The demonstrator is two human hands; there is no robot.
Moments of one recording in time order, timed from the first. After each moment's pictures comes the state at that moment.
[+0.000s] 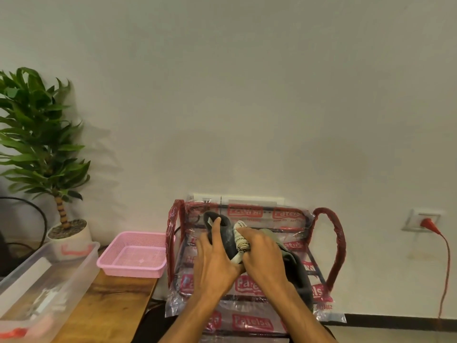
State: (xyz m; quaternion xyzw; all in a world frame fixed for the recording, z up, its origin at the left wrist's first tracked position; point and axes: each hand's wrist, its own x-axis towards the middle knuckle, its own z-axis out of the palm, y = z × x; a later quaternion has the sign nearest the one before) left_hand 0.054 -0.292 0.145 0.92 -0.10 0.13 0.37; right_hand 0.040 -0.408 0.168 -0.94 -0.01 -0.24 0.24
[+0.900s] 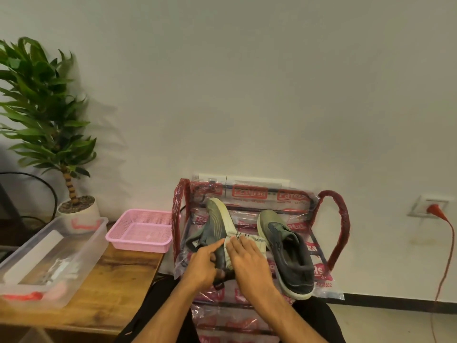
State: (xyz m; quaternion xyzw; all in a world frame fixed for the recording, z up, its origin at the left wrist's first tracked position) left_hand 0.070 -0.247 0.070 0.85 -0.09 -0.12 0.50; right_hand 0.029 -0.387 0.084 -0.99 -0.09 -0.12 -0.01
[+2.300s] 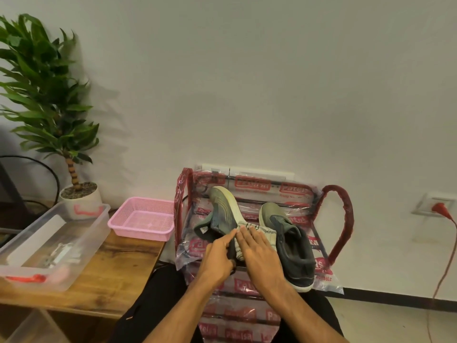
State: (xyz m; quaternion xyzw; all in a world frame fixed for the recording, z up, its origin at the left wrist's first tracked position) left_hand 0.051 -0.278 0.076 0.86 -0.11 -0.05 0.49; right_hand 0.024 -0.408 0.085 -0.99 -0.10 -0.11 -0.01
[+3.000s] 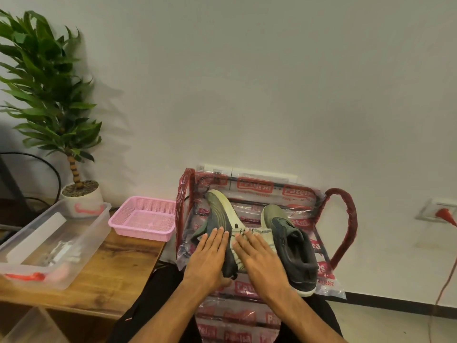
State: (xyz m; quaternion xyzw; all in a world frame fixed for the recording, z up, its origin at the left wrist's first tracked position) left_hand 0.054 -0.254 0.065 0.97 -0.24 0.01 0.04; right_hand 0.021 -0.413 0.083 -0.98 -0.18 -0.11 -0.05
